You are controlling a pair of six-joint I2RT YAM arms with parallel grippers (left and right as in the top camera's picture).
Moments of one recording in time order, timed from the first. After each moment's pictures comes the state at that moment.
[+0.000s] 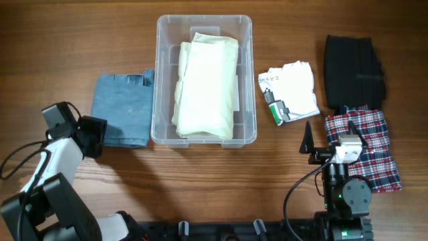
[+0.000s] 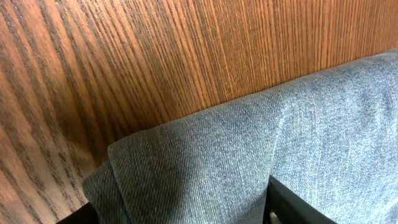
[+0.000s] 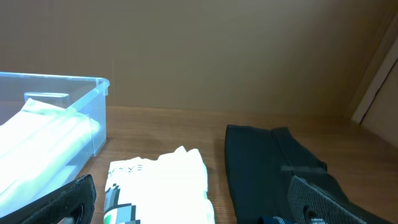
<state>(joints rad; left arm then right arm) 0.46 1.52 0.66 -0.31 0.17 -0.91 0.05 0.02 0.01 0.01 0.08 -0.07</state>
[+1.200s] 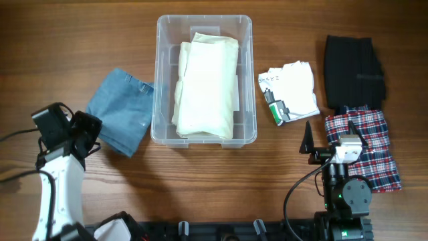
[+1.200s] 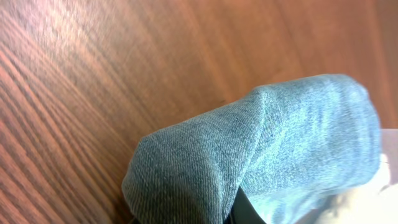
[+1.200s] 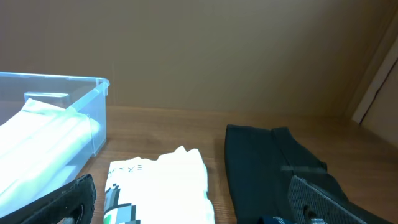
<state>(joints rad) 0.46 1.25 0.65 -0.33 0.21 -0.69 0.05 0.02 0.01 0.01 0.08 -0.07</state>
